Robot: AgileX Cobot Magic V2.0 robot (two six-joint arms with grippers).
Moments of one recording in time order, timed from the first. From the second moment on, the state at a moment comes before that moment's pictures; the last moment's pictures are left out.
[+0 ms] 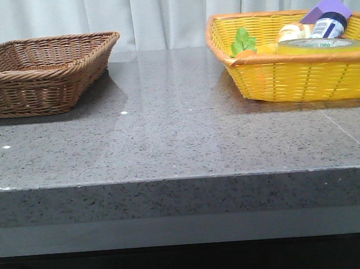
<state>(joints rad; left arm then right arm) -0.05 -0.01 0.00 -0.09 0.07 0.10 -0.02 -0.02 0.03 0.09 0.10 -0.02</state>
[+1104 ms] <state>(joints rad) -0.05 -0.01 -0.01 -0.09 -0.01 0.10 -0.02 -0.02 0.02 0.09 0.08 -0.02</state>
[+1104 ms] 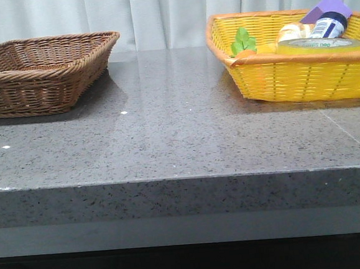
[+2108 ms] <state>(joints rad) -0.05 0.62 -0.83 -0.09 0.52 0.10 -0.02 0.54 -0.82 0.08 0.69 -0.02</state>
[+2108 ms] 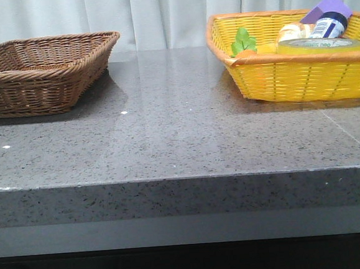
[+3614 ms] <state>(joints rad) -0.66 0.87 -0.83 -0.13 0.44 0.16 -0.02 1.38 -1.36 0.05 0.99 -0.02</state>
